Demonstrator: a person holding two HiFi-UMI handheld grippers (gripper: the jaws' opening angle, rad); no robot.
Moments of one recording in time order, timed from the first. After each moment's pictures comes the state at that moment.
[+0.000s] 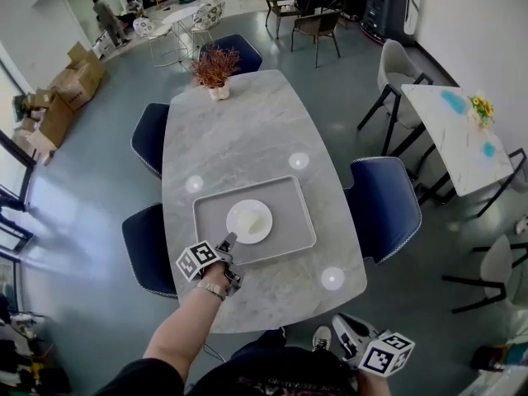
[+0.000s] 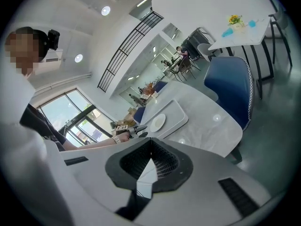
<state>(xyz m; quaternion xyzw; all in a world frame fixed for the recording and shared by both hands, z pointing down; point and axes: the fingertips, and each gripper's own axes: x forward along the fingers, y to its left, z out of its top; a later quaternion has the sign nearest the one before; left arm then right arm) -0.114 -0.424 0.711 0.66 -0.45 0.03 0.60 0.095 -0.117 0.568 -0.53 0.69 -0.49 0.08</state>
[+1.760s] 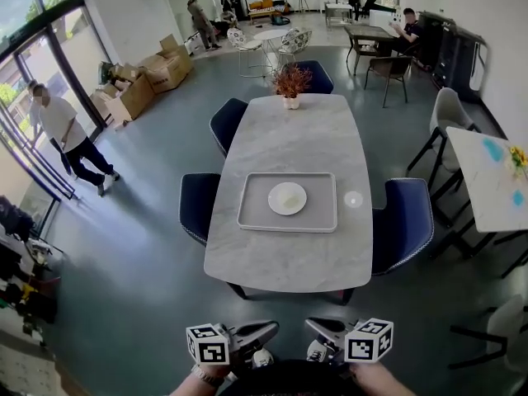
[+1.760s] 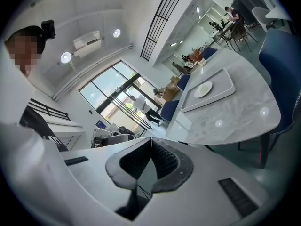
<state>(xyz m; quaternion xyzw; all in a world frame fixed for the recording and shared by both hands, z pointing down) -0.033 0.001 0.521 0.86 -0.22 -0.01 0.46 0.037 -0.005 0.545 -0.23 0.85 -0.47 -0.03</state>
